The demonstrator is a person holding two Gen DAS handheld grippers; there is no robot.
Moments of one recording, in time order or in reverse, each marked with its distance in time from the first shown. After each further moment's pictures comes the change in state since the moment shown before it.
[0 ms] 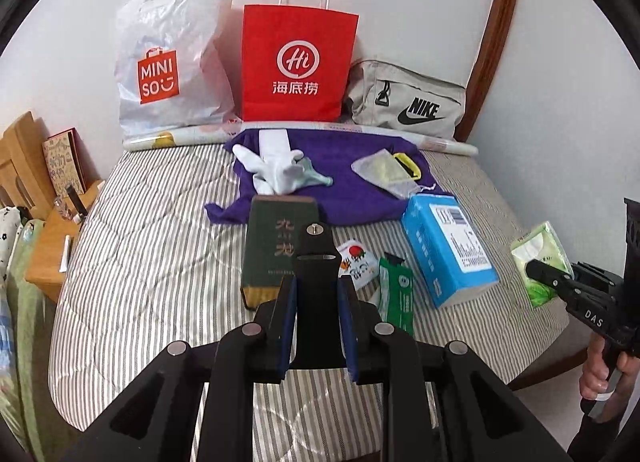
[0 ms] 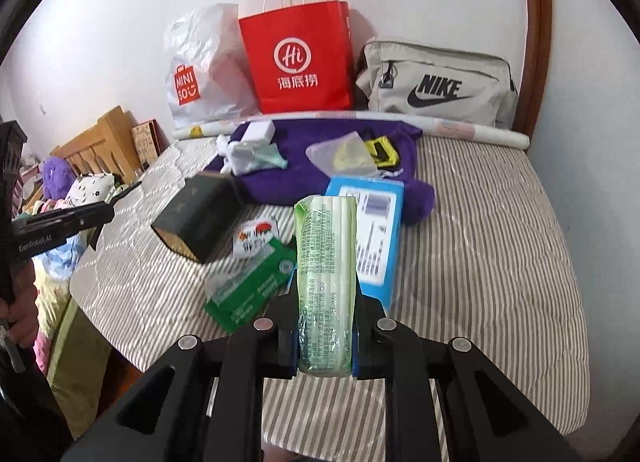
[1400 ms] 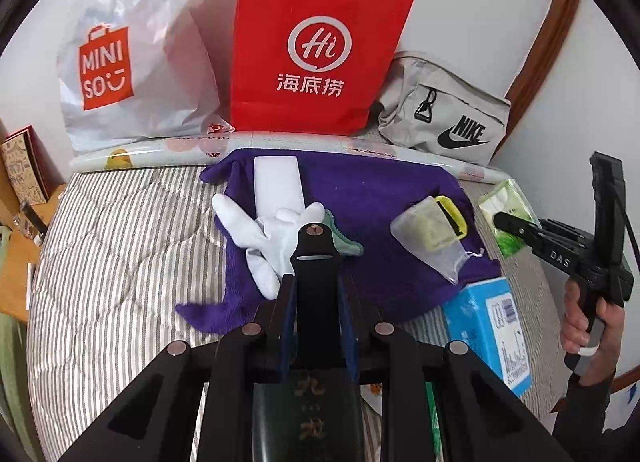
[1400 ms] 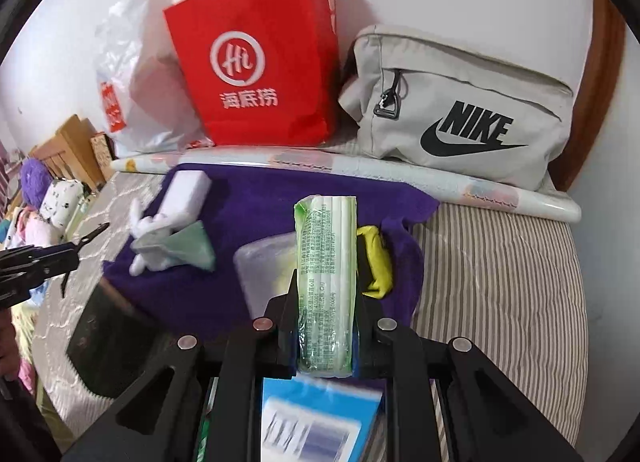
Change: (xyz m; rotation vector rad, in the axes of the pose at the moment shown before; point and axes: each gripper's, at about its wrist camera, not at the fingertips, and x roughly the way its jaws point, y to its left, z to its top) left arm 0.136 0.040 0.118 -0.061 0.112 -0.054; right arm 0.175 -0.051 0.160 -0.037 0.091 -0.026
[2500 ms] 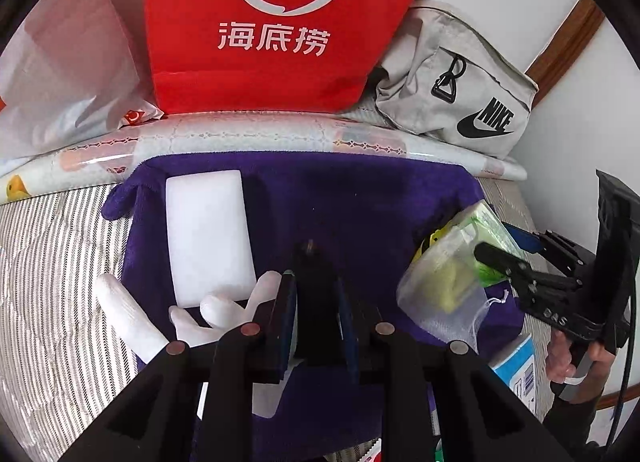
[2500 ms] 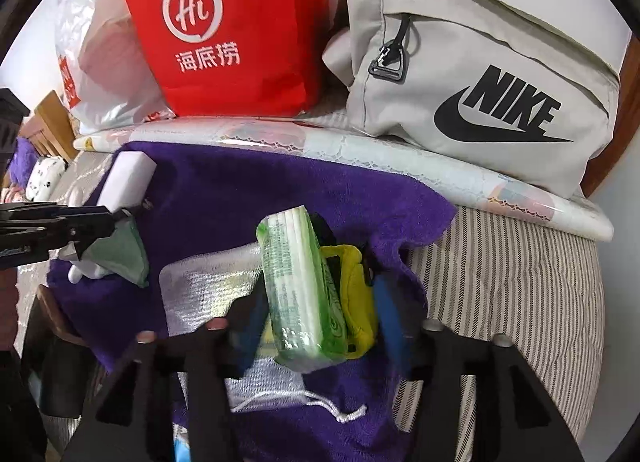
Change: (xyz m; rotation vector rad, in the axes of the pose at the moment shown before) left arm 0.122 -0.016 0.065 0.005 0.157 -0.081; right arm 0.076 -0.022 0.021 -0.039 0.100 0.003
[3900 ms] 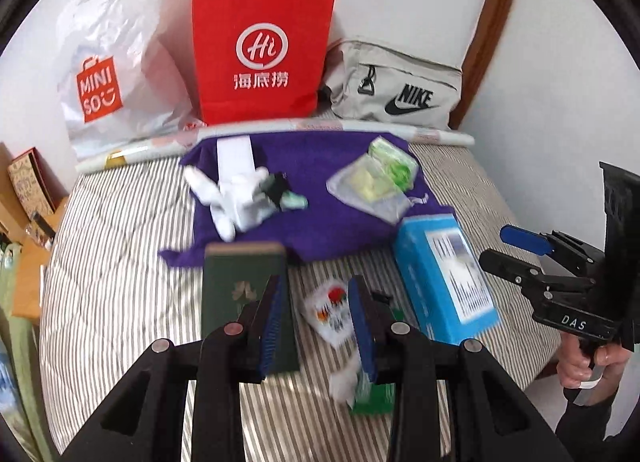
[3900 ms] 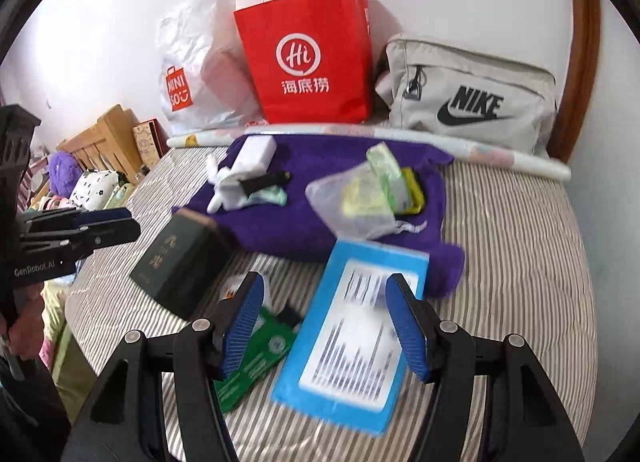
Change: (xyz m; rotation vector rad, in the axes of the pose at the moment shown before) left arm -0.159 -0.063 -0.161 0.107 -0.145 0.098; right arm -0.163 0.068 -0.132 0.038 -0.142 0.085
